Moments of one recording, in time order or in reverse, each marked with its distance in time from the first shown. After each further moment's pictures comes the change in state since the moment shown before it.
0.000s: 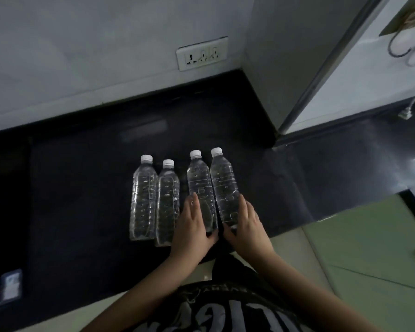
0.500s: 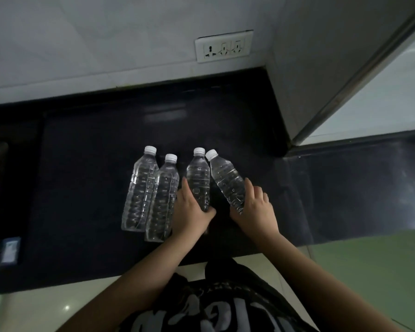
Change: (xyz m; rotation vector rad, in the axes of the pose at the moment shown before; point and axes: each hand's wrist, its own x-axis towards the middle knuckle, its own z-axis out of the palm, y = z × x) left_hand 0.052 0.030 0.002 -0.220 0.088 -0.424; right_hand 0.069 0.020 -0.042 -0.214 -0.038 -0.089
